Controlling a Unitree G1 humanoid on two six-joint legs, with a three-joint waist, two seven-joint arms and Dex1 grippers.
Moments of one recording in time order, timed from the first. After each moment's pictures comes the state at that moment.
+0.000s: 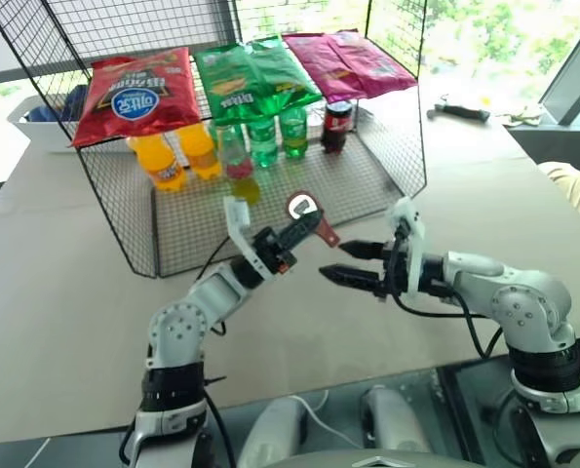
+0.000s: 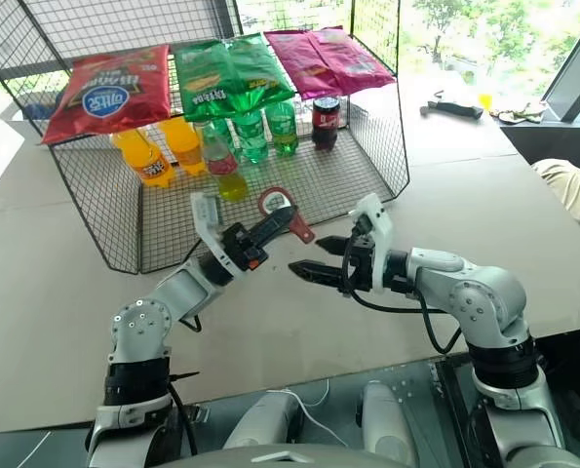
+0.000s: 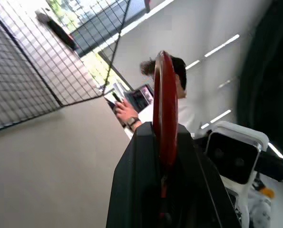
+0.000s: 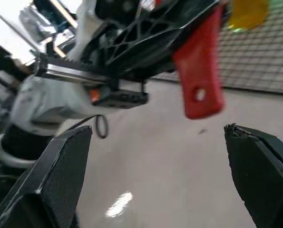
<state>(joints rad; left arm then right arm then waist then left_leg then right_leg) -0.31 0.22 0.18 -0.16 -1.26 0.90 -0.45 -0.46 -0.36 0.03 -0.37 0.96 1.18 0.53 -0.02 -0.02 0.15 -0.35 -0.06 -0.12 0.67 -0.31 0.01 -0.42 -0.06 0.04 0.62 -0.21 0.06</state>
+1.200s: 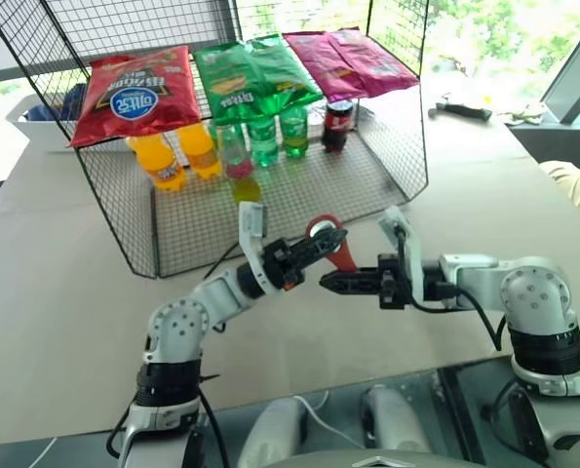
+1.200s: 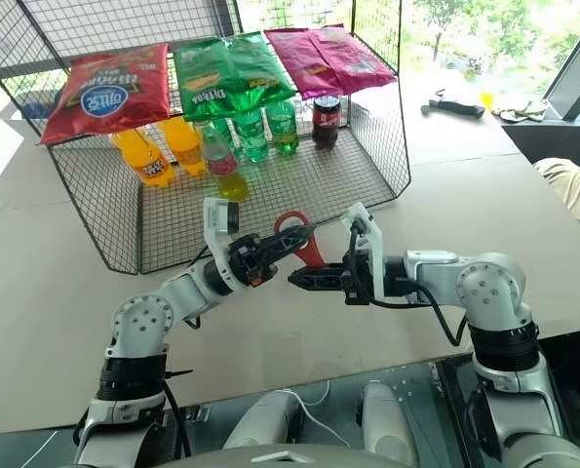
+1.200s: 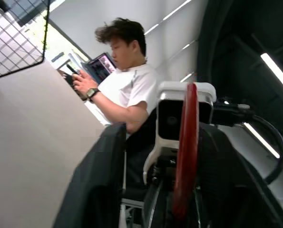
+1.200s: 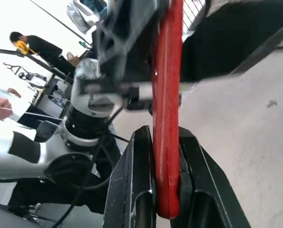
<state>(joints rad) -0.30 0.27 0.11 -0.18 -1.17 0.90 -0.66 -0.47 -0.40 0.02 -0.34 1.18 1.32 0.49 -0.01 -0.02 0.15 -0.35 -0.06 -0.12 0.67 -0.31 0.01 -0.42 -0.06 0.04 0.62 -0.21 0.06</state>
